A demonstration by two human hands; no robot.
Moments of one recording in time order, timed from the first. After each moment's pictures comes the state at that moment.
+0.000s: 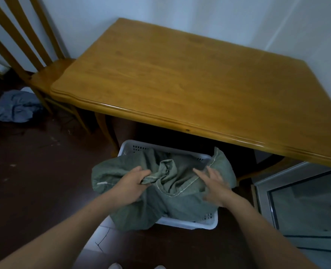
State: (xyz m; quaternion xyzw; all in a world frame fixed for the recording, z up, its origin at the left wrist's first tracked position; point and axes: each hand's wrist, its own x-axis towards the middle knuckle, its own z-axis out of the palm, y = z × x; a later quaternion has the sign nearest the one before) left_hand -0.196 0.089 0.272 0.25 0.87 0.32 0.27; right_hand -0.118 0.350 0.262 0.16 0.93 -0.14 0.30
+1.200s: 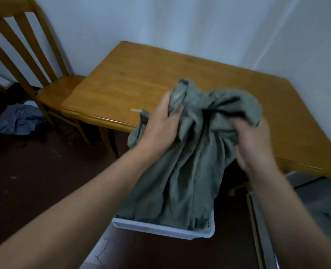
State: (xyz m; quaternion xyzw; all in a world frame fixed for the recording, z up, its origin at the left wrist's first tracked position) left_hand -0.227 0.156 0.465 0.19 0.71 0.67 0.08; right_hand -0.151 0.316 0.480 0.24 0.66 -0.67 -0.23
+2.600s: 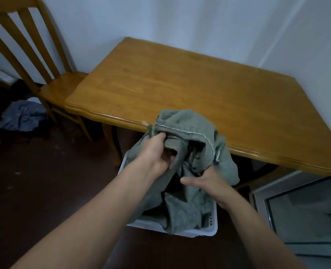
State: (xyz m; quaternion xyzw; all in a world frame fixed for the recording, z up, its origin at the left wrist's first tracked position) left_hand -0.218 0.151 0.416 -0.23 0.44 0.82 0.29; right_hand -0.123 0.283 0.372 0.16 0.73 -0.65 0.09
